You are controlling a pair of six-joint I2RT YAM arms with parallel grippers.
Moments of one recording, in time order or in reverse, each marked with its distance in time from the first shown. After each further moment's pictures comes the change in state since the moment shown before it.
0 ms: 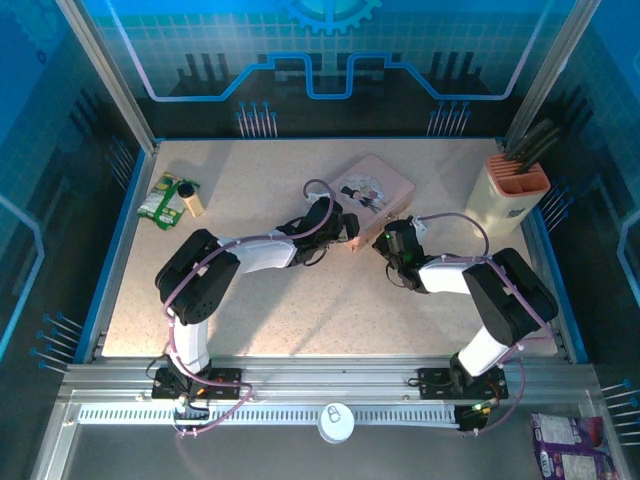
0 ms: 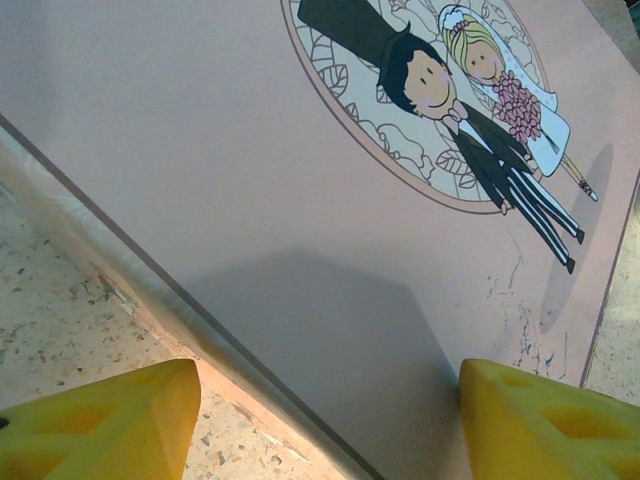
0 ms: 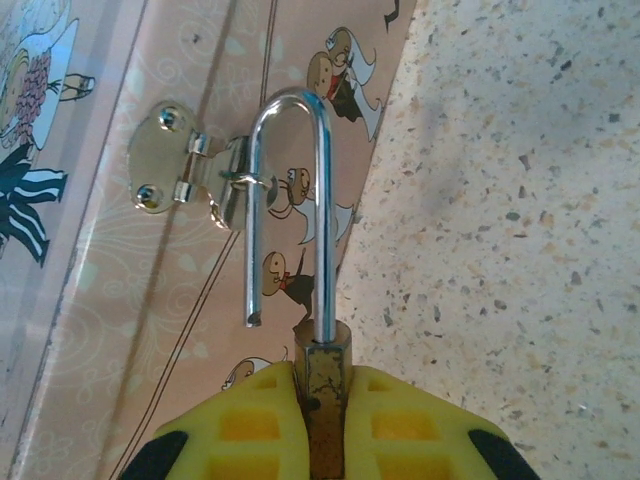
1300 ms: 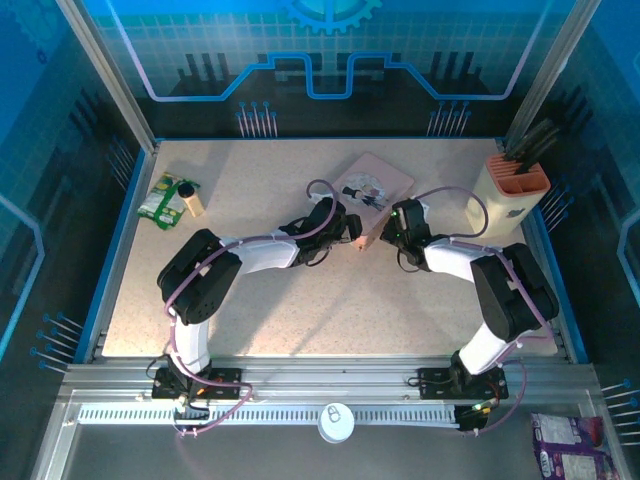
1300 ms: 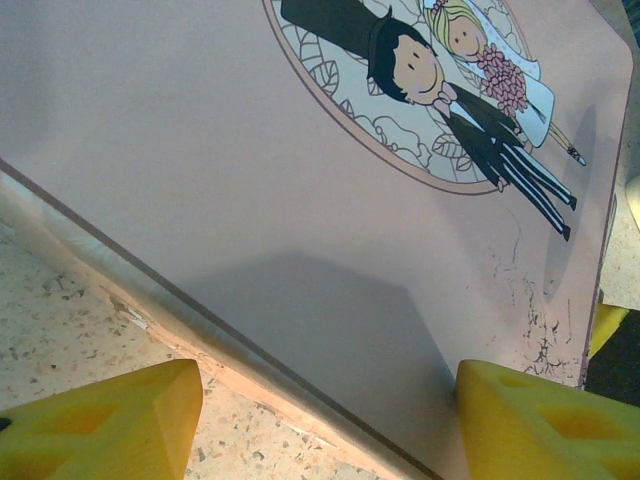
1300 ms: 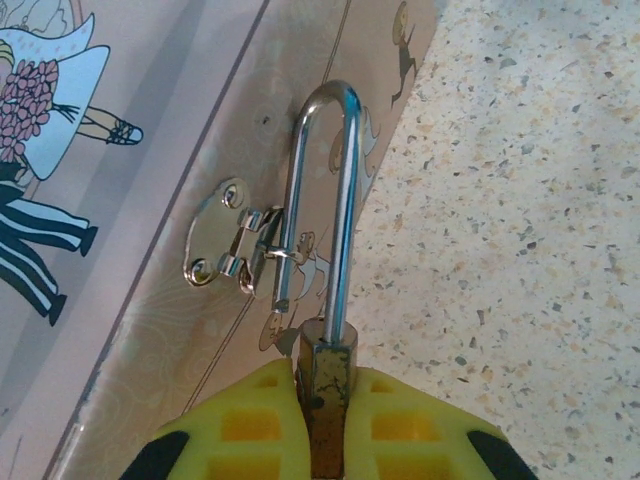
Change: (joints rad) left arm -0.009 0.010 0.018 -0.011 0.000 0.000; right arm -0.105 0.016 0.167 -0.251 -0.063 -0.354
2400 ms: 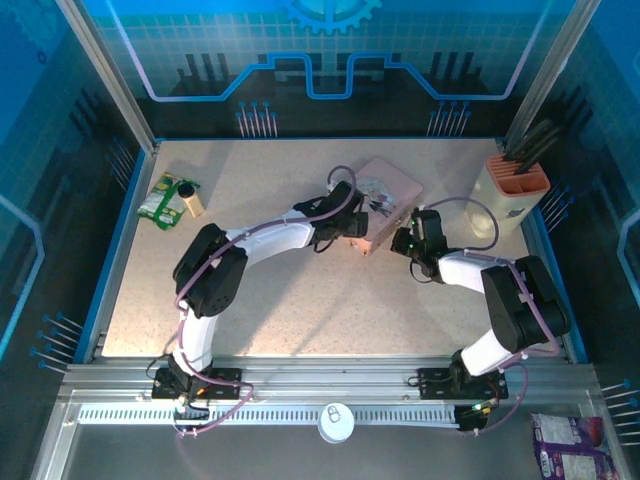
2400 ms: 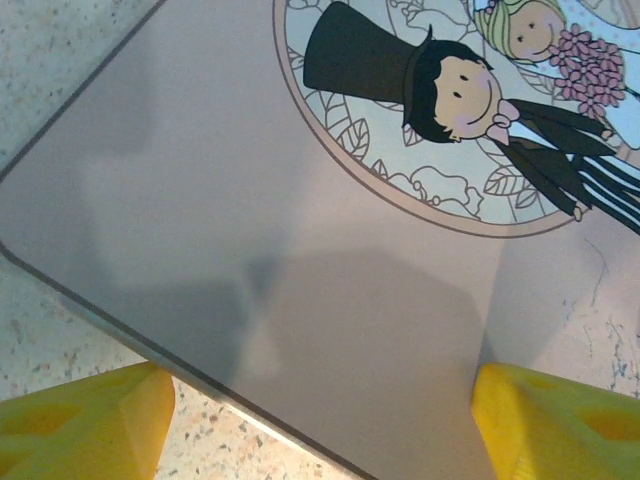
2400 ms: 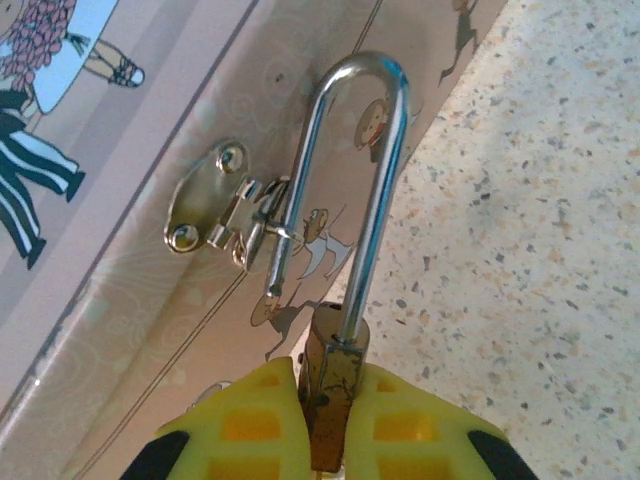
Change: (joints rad) left arm -0.023 0.117 0.369 -0.472 -0.063 0.214; right arm -0.084 -0.088 -0.162 0.104 -0.179 -0.102
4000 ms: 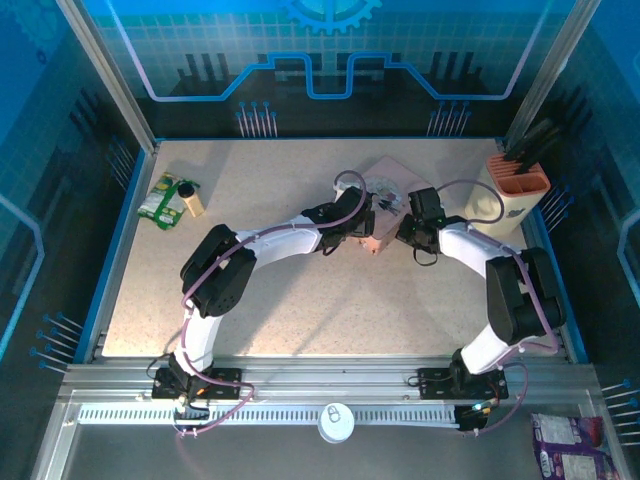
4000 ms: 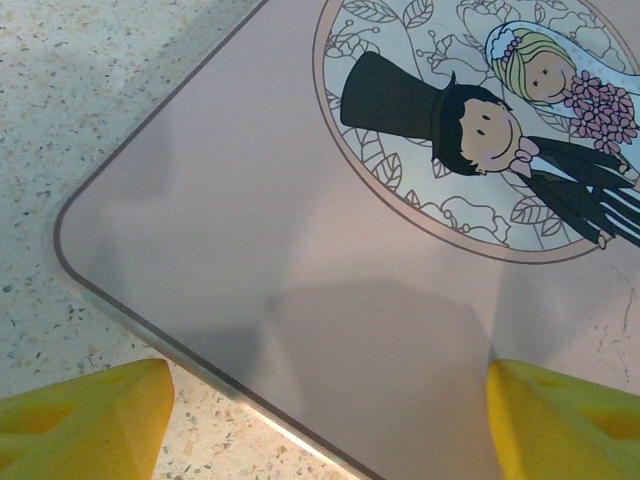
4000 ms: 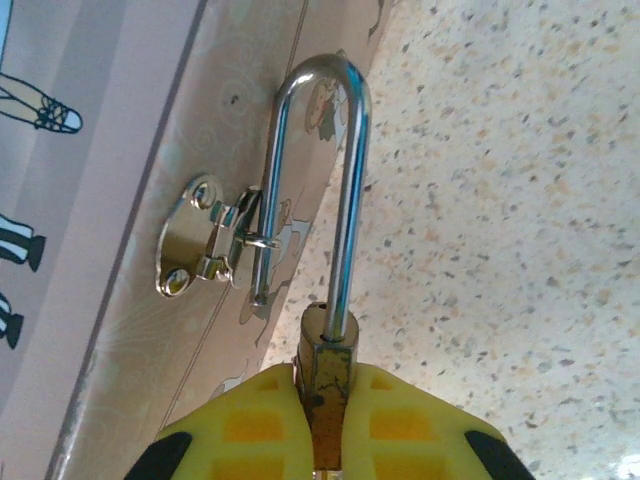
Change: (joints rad) left arm -0.030 0.016 -0.042 0.137 -0.098 -0.012; right arm -0.033 0.061 0.322 -0.544 0.098 0.096
